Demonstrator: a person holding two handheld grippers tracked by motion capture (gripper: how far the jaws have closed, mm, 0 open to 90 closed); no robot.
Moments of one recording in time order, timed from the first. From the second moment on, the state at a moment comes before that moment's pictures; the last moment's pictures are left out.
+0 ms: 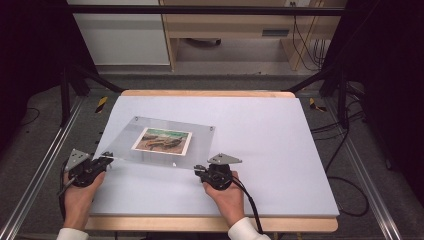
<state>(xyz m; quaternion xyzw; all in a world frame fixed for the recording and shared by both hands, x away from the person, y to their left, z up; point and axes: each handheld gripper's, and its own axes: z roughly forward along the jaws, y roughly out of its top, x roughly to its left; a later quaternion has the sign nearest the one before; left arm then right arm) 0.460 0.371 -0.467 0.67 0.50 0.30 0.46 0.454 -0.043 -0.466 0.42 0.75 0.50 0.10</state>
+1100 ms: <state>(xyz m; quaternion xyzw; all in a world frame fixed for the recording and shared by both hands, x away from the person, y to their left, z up) 0.461 0.370 -0.460 0.66 0.52 0.28 0.46 0.450 -0.035 -0.474 0.40 0.73 0.52 0.18</state>
